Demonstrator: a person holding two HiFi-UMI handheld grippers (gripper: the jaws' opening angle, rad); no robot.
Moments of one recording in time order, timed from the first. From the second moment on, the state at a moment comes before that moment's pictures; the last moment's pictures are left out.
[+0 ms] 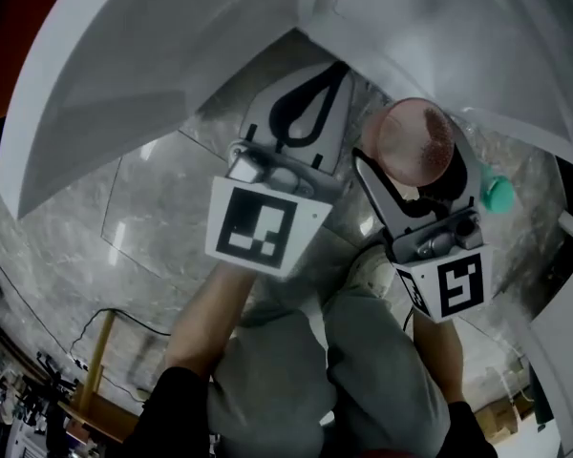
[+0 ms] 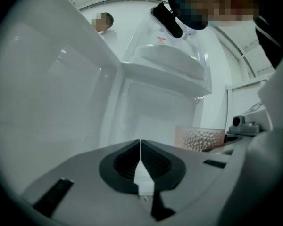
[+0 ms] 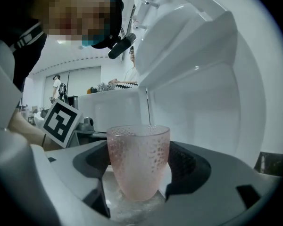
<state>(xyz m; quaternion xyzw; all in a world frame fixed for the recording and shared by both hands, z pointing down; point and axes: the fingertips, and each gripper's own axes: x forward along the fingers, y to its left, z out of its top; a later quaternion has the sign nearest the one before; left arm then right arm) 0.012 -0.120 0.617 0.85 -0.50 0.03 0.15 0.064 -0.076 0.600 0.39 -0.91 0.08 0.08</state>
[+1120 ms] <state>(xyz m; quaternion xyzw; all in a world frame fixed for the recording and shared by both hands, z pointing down) -0.009 -0.114 0.632 0.85 -0.50 0.03 0.12 0.076 -0.144 0.668 0.46 -0.88 0.05 0.09</state>
